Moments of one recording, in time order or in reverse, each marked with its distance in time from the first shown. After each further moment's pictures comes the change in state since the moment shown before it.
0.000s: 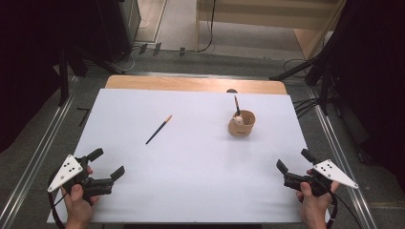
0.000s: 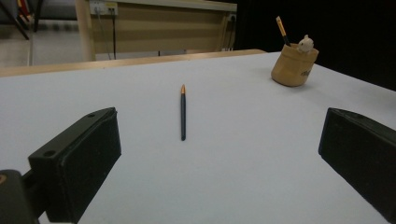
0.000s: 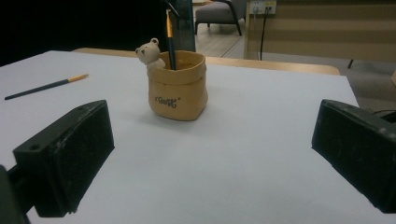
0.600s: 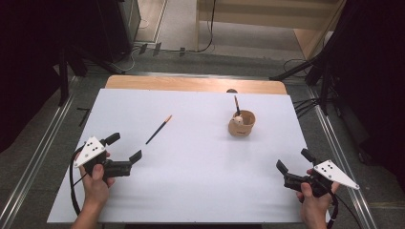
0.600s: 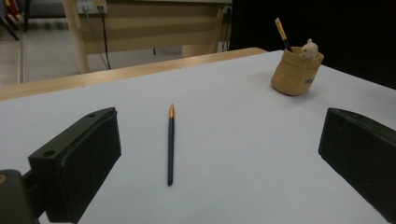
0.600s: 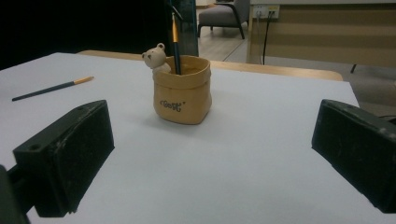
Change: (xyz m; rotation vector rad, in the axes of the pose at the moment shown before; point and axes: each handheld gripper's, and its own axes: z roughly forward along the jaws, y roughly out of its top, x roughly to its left) left arm -0.007 0.031 0.061 0.046 -0.011 0.035; right arm 0.002 0.003 -0.003 -0.013 0.012 -0.007
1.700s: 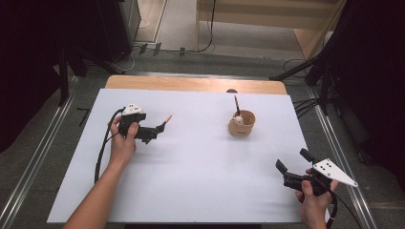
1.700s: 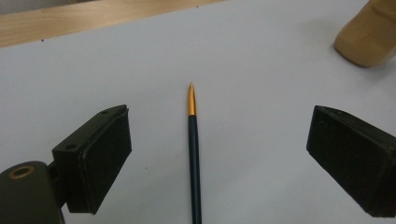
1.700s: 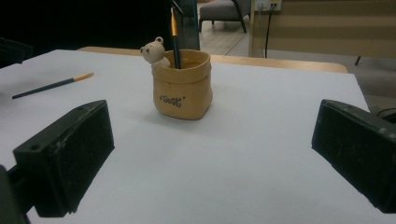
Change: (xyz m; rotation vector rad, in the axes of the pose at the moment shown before) left arm 0.031 0.029 0.123 0.387 0.027 -0.048; right arm -0.002 -0.002 0.004 0.028 0.007 0.019
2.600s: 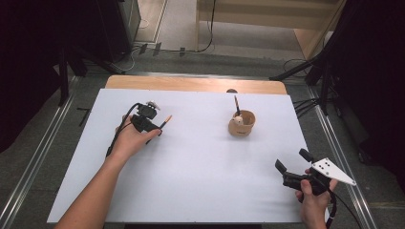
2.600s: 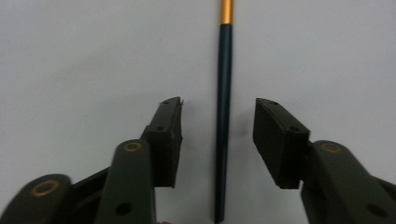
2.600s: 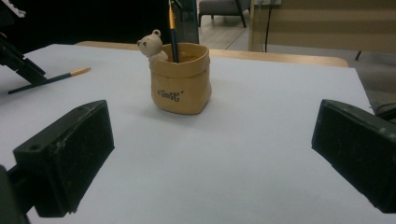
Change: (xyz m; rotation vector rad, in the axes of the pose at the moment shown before) left arm -0.004 0.024 0.039 0.543 0.156 -0.012; right arm -0.001 -0.001 0.003 0.019 -0.002 0.000
